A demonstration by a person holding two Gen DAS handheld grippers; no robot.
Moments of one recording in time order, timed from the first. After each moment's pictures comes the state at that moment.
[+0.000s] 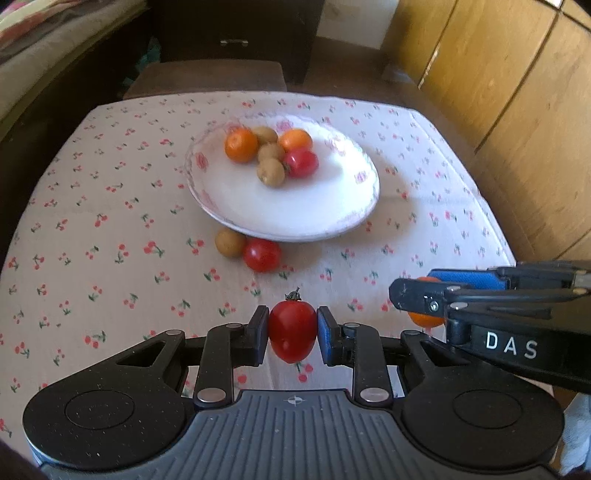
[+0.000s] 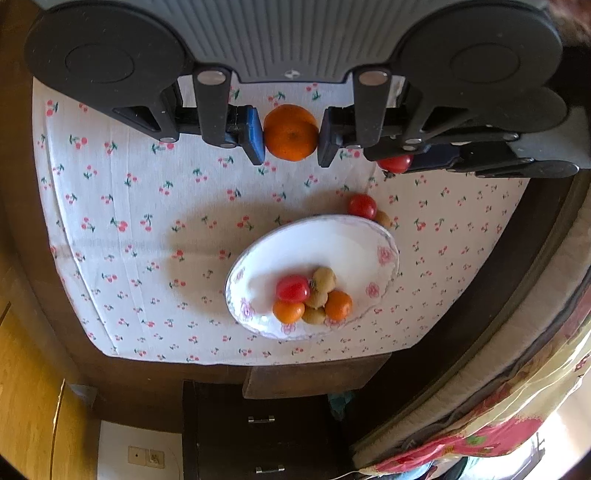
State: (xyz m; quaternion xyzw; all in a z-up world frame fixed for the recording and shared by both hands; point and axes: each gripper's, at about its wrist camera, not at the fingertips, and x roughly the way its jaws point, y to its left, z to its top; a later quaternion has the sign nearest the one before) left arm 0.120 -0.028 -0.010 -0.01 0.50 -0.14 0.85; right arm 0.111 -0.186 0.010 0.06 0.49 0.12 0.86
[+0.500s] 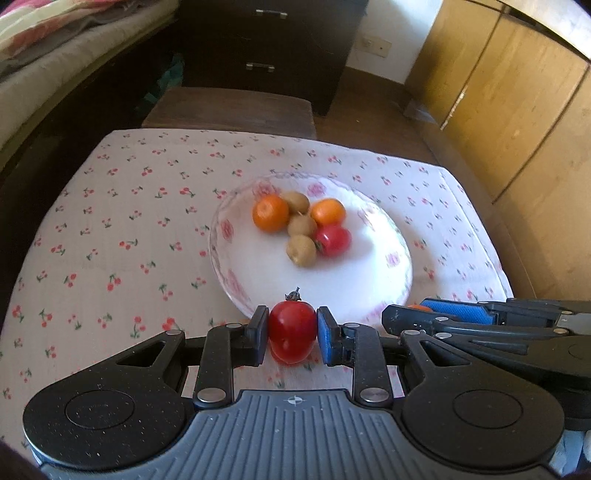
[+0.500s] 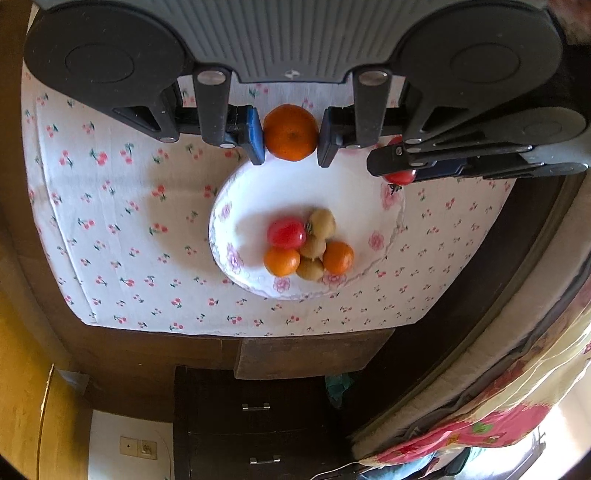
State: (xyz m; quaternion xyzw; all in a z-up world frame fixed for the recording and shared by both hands) left arm 0.179 -0.017 0.001 -0.06 0.48 -0.11 0.87; right arm 0.171 -0.172 0.011 0.06 0.48 0.12 0.87
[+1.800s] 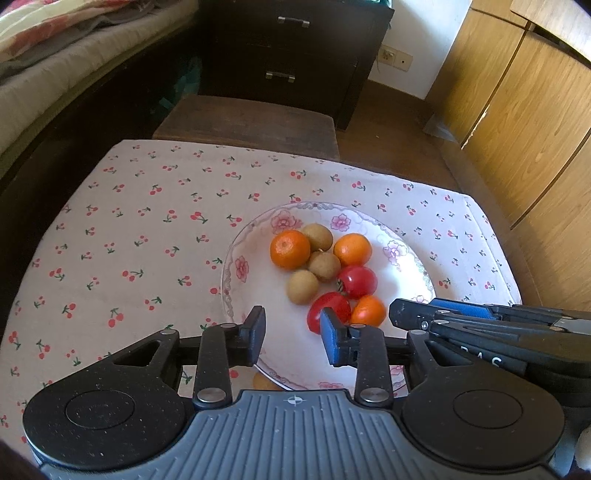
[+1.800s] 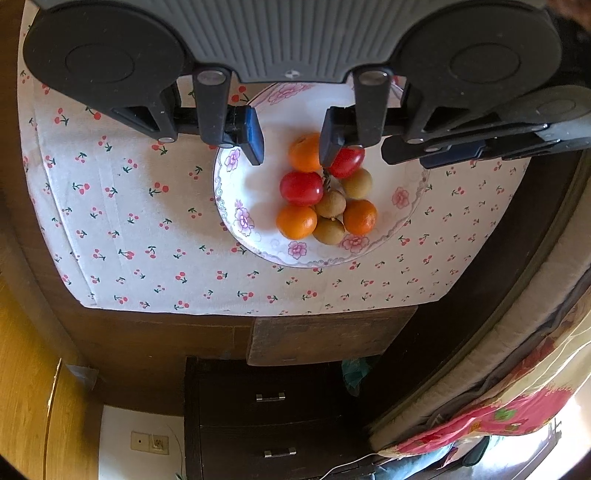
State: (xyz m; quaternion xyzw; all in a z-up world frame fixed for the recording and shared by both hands) left arm 0.207 -0.013 -0.003 -0.07 0.47 -0.09 0.88; right arm 0.207 -0.168 0.005 0.06 0.47 0.10 0.87
